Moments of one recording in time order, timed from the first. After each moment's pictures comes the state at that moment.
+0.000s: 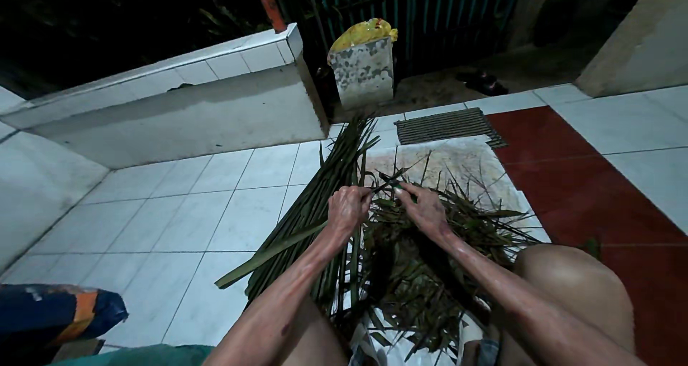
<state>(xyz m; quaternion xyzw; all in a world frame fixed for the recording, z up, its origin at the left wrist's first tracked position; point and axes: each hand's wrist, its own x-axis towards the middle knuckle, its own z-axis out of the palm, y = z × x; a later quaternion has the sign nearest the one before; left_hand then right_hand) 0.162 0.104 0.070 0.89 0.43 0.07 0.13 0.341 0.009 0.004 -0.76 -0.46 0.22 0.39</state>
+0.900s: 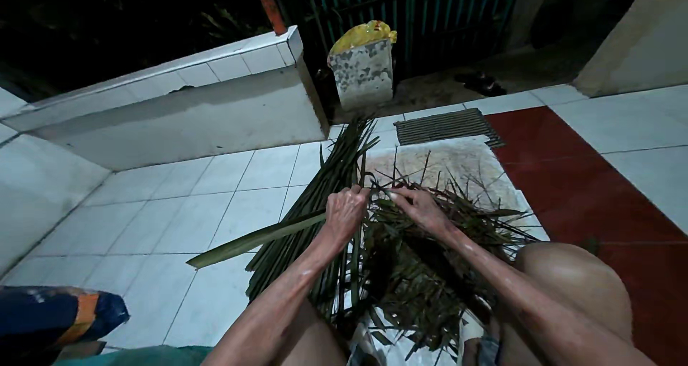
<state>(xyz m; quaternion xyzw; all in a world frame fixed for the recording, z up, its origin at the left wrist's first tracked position) 0.153 0.094 0.062 0.93 0.34 0.11 -0.09 0.346 0.003 0.015 -0.65 -0.54 0.33 0.43</state>
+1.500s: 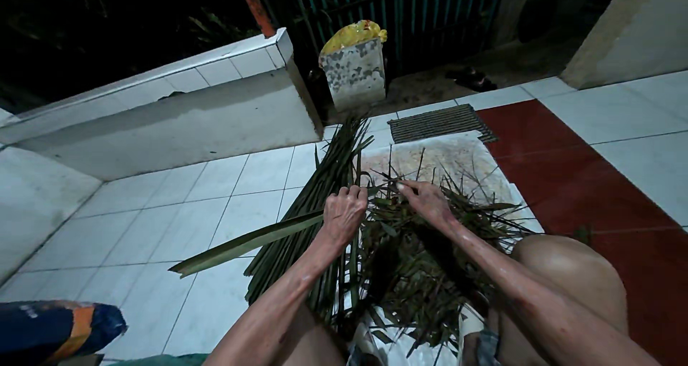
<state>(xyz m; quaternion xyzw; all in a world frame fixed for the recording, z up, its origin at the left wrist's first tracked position) 0.157 0.086 0.058 0.93 0.29 0.14 -0.18 0.365 0.002 0.019 -0.78 -0.46 0.25 0.34</state>
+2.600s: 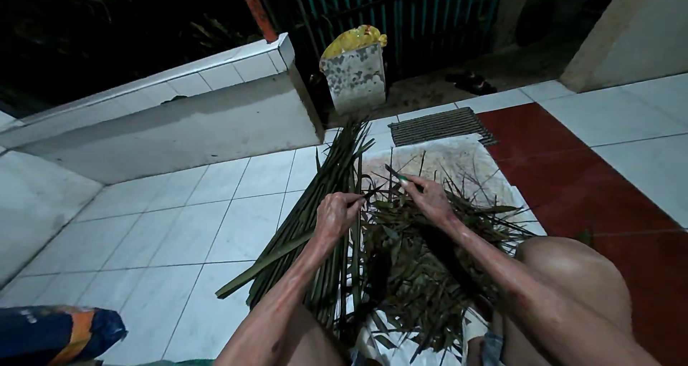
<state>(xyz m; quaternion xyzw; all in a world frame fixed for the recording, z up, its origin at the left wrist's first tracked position) 0.135 0.113 0.070 0.88 0.40 0.11 0.21 0.376 0.014 -0.006 -0.73 -0.45 0.22 0.46</state>
